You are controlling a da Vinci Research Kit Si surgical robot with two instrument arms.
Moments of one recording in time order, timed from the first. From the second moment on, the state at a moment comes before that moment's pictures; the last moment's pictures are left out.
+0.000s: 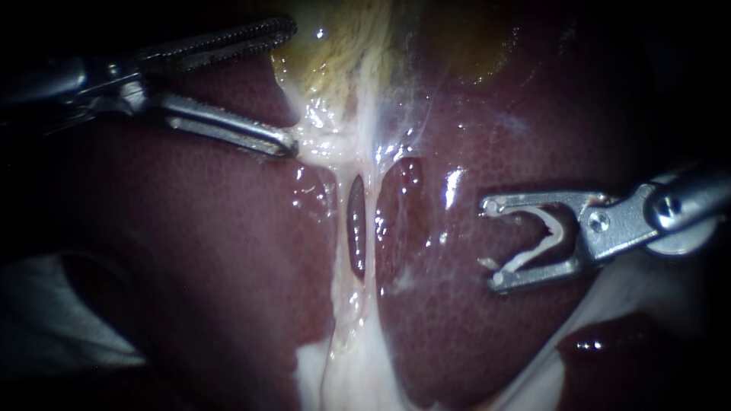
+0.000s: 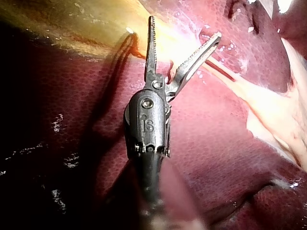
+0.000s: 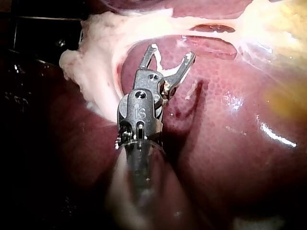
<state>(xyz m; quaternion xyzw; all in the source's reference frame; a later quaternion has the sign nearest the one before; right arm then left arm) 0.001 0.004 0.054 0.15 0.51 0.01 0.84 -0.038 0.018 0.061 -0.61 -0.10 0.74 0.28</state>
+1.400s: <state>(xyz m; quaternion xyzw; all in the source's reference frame) 0.001 0.004 0.054 0.15 0.51 0.01 0.84 -0.035 0.012 0.068 -0.50 -0.18 0.78 0.33</state>
